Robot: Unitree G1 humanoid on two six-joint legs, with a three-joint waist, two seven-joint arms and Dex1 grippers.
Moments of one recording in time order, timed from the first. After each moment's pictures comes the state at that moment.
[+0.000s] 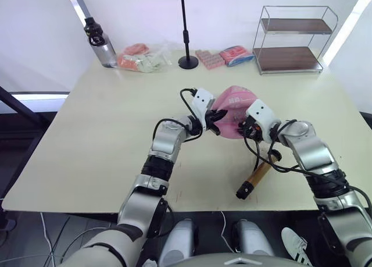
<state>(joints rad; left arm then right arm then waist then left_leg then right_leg) -0.74 0.09 -0.10 0.45 -0.10 0.38 -0.70 -0.55 -0.45 0.21 -0.06 -0.07 0.76 0.74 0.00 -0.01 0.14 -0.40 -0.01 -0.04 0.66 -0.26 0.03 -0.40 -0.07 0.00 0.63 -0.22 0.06</state>
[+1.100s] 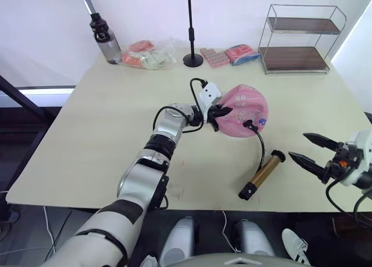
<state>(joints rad) -1.01 0.15 -0.17 0.95 -0.03 0.00 -0.91 0.16 -0.61 -0.45 -0.28 0.56 0.35 1.09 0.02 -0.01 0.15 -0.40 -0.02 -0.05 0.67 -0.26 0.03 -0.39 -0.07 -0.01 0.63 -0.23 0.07</state>
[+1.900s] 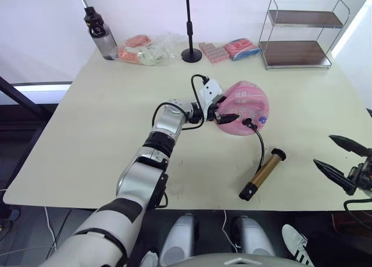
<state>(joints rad) -1.01 0.16 -0.14 0.82 -0.05 0.07 -0.96 0.18 -0.60 -0.56 -0.11 0.67 0.01 1.25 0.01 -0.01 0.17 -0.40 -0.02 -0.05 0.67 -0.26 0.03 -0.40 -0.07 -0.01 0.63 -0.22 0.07</state>
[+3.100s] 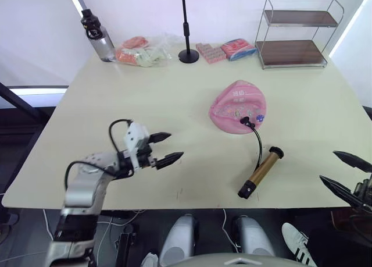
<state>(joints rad) -0.07 0.60 0.15 -0.09 -0.39 0.31 -1.07 0.27 -0.62 -0.57 0.04 0.67 -0.10 1.35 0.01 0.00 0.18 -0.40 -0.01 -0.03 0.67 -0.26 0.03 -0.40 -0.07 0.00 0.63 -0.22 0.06</state>
